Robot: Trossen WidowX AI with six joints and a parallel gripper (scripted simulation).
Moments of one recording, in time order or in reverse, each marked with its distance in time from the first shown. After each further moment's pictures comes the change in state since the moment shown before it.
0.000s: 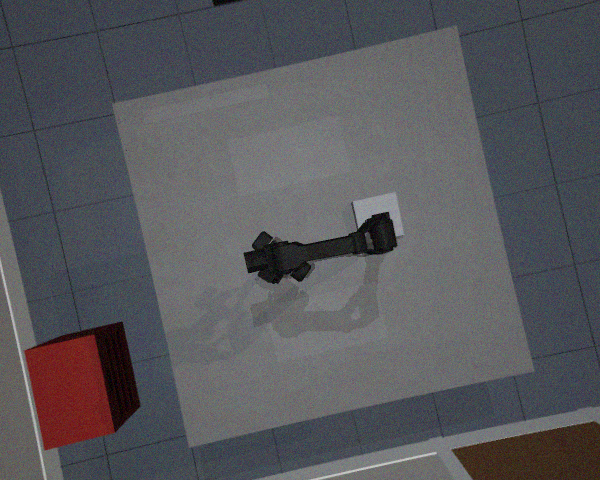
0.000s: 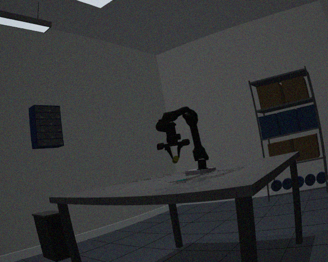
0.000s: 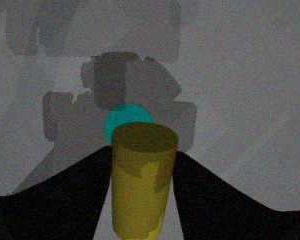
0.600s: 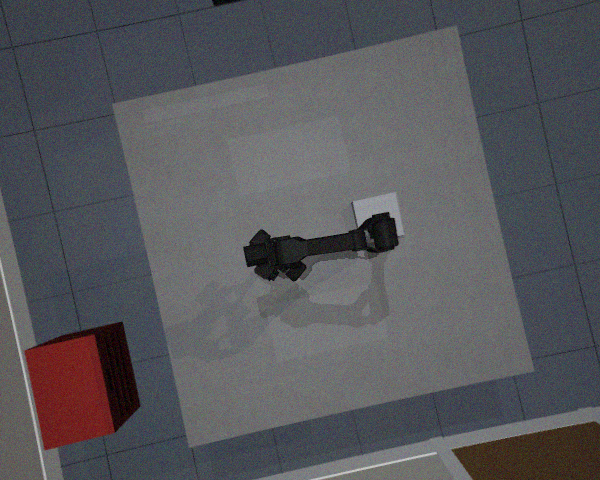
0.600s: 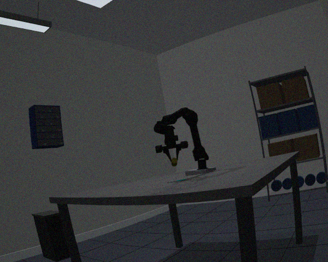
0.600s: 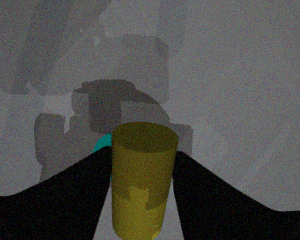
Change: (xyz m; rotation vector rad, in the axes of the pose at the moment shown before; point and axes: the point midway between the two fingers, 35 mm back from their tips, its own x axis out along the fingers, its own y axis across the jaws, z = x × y) arm 0.013 -0.012 0.009 0.059 -0.130 -0.007
